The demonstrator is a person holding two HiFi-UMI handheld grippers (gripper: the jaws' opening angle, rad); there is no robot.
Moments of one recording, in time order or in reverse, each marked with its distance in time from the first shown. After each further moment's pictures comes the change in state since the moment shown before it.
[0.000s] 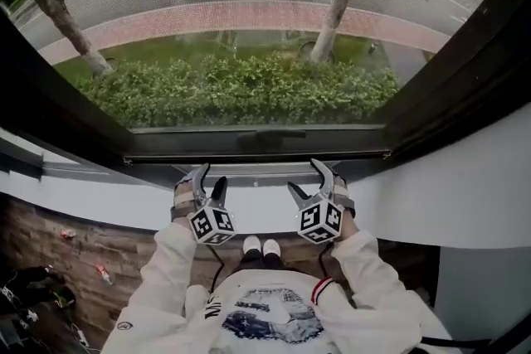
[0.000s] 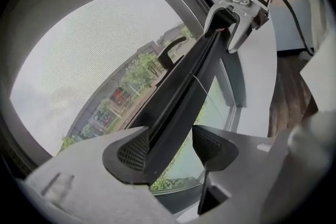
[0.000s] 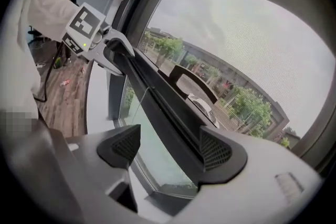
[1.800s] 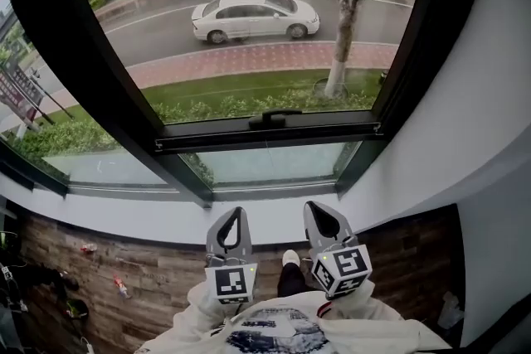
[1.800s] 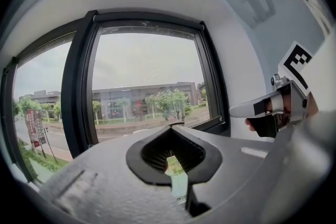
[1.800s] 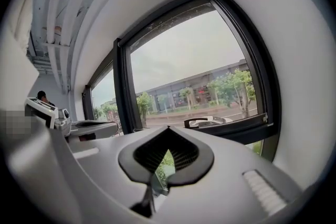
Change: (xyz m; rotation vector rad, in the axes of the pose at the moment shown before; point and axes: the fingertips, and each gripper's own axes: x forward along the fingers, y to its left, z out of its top) left arm -0.283 -0.036 0.094 -0.677 -0.475 0.191; right arm -0.257 0.065 0.074 0.824 -0.524 -0.065
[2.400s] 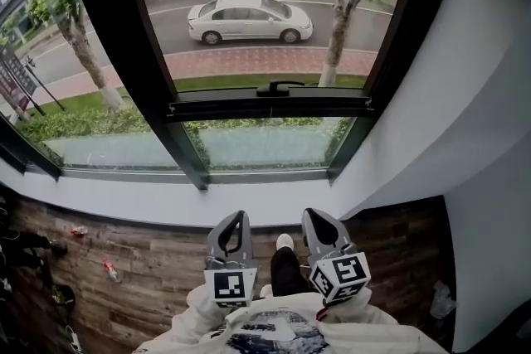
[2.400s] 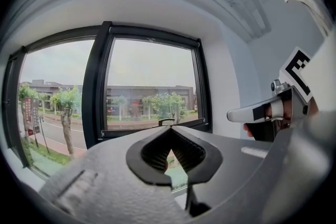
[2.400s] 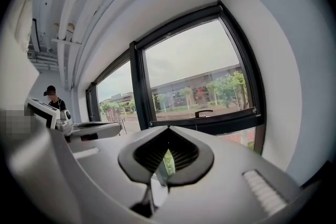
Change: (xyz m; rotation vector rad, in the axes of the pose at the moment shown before) left arm -0.148 -0.018 0.000 -0.095 -0.031 -0.060; right arm -0.121 0.097 -0.025 -0.022 0.003 -0.031
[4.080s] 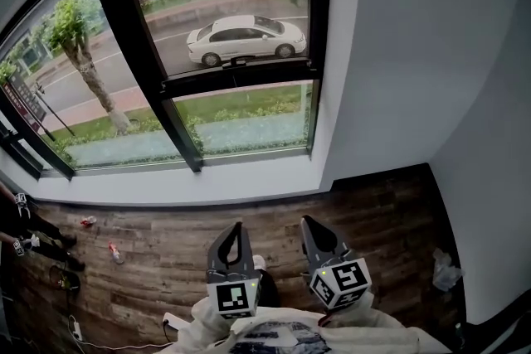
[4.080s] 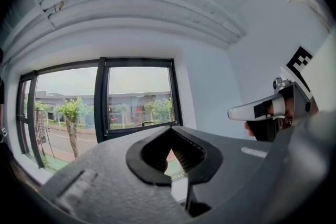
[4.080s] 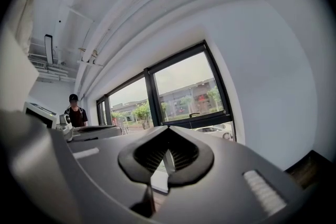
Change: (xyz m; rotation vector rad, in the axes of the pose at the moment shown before) left arm -0.266 -0.252 0.018 0.077 -0.050 0.044; right arm -0.362 0.005 -0.042 0.039 -0.108 0.029
